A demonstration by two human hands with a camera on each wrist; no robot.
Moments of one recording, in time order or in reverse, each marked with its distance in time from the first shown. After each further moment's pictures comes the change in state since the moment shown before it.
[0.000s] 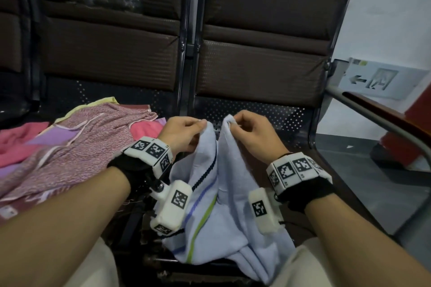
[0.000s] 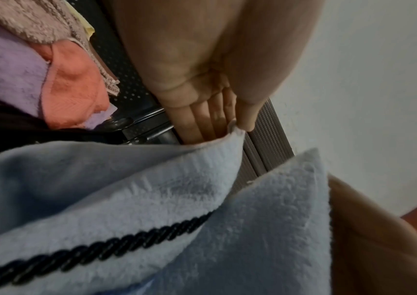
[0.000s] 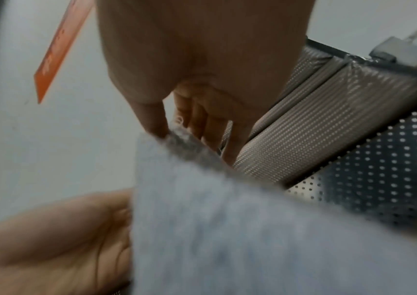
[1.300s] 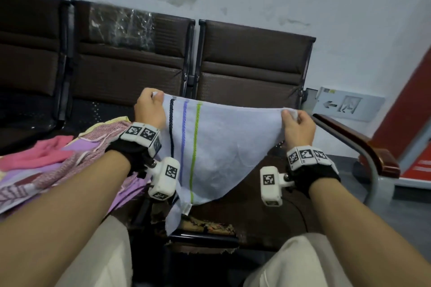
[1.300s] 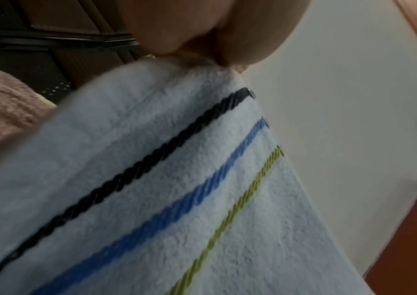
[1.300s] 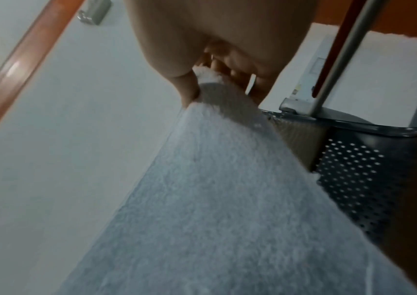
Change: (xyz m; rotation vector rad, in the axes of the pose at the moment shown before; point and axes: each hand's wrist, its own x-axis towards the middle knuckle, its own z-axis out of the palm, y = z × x) left_hand -0.046 0.066 -0.056 0.211 0.677 0.468; right_hand -0.037 -0.028 -0.101 0.123 0.767 0.197
